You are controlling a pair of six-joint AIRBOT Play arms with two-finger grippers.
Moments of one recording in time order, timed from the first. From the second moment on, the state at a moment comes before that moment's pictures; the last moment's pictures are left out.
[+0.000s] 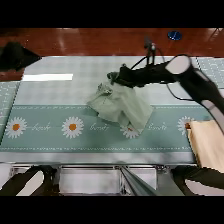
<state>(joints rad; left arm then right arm) 0.19 -0.95 1.26 0.83 -1.23 -1.36 0.41 -1.43 1.30 -0.74 0.85 1.55</state>
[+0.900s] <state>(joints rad) 0.14 -0.81 0.91 0.84 -1.10 -1.35 0.13 -0.94 0.98 -1.47 1.18 1.88</state>
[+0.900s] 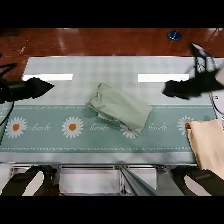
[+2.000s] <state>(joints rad) 0.13 -0.82 0.84 0.84 -1.10 -1.33 0.11 -1.39 0.71 -0.33 0.87 1.15</state>
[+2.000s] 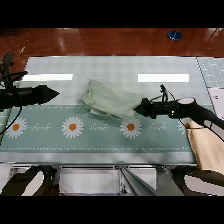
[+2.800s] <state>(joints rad) 0.12 -0.82 0.84 0.83 -1.04 -1.26 -0.18 -1.09 1.40 -0.79 1.30 1.51</state>
